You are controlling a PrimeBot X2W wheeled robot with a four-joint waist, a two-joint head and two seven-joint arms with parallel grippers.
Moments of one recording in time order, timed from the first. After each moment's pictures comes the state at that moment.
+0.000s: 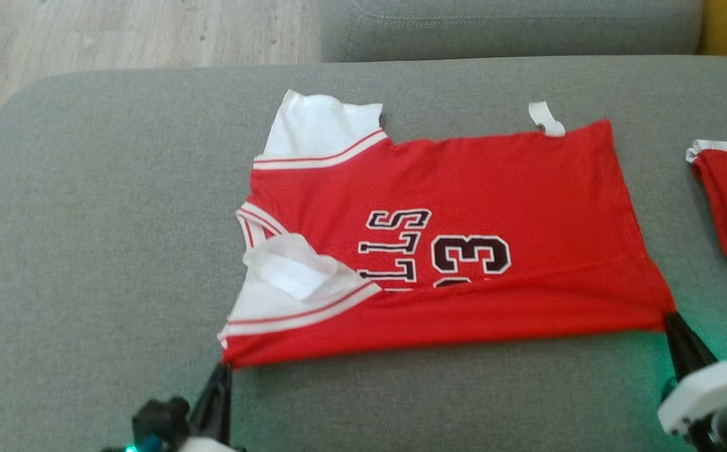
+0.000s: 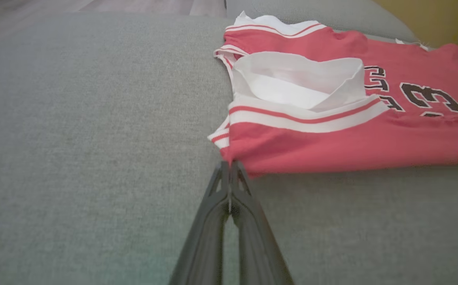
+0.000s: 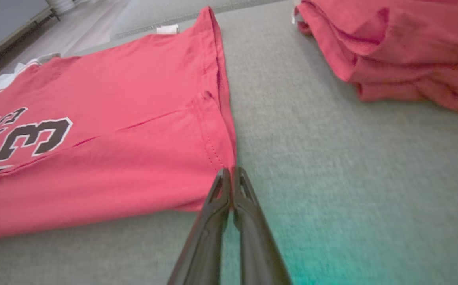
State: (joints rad) left arm 0.07 0.28 -0.47 0.18 -0.49 0.21 -0.05; right arm -0.04 -0.33 0.07 0.51 0.49 0.13 -0.05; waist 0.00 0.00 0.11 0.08
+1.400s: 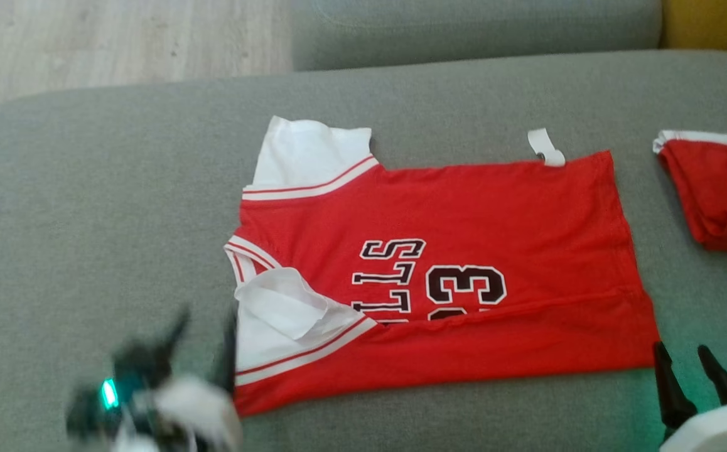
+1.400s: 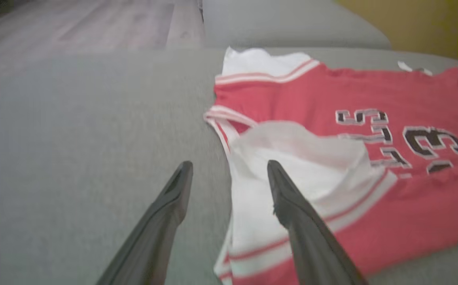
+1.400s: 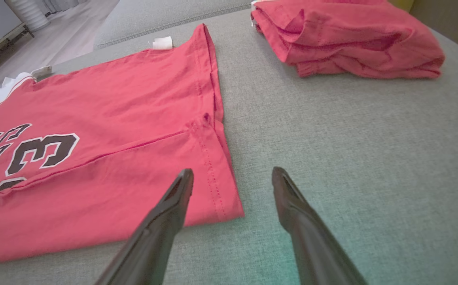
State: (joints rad) left arm 0.01 0.35 -0.49 0.06 -0.48 0.24 0.08; right arm 0.19 -0.20 -0.10 0.21 0.38 0.13 0.04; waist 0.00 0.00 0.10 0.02
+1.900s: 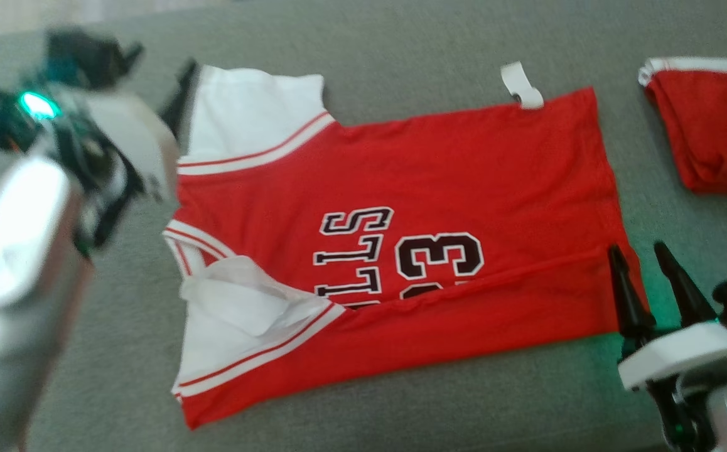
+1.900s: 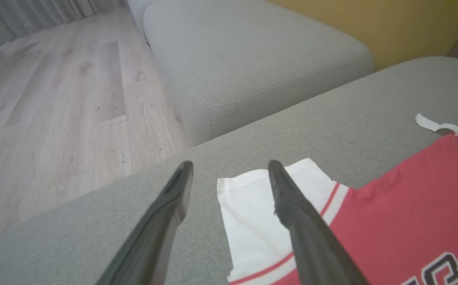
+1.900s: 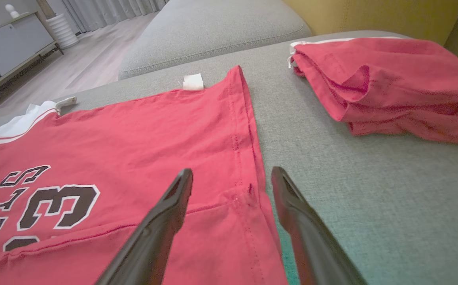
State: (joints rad) left arm -0.72 0.42 -0.49 0.28 -0.49 -0.01 0.41; right arm 0.00 -0.21 0.02 0.16 0.38 0.13 -0.02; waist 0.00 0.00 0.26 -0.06
